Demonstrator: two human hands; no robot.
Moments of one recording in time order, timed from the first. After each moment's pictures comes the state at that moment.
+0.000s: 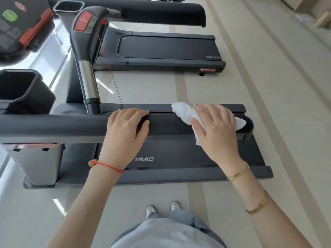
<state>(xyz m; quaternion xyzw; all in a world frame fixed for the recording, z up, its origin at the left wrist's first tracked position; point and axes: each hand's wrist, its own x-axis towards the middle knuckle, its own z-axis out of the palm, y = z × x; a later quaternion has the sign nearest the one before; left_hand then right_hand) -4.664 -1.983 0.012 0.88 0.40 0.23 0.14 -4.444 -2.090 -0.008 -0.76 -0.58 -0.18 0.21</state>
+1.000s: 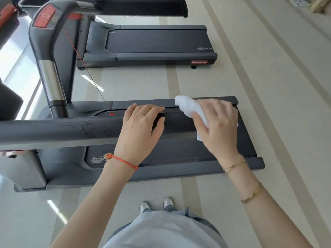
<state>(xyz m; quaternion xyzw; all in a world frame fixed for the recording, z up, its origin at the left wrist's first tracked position) -4.562 -2.026 0.015 0.90 0.35 0.21 0.16 -4.370 -2.122 -0.019 -0.76 -0.54 -0.22 0.27</state>
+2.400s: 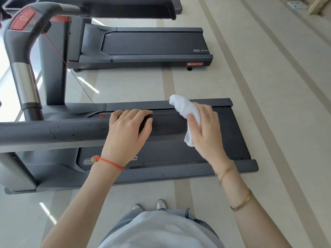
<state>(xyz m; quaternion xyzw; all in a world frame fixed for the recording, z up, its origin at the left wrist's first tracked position) -4.522 -2.046 0.008 0.90 0.37 0.21 0.10 -4.329 -2.146 -0.024 -0.77 -0.50 0.05 0.40</state>
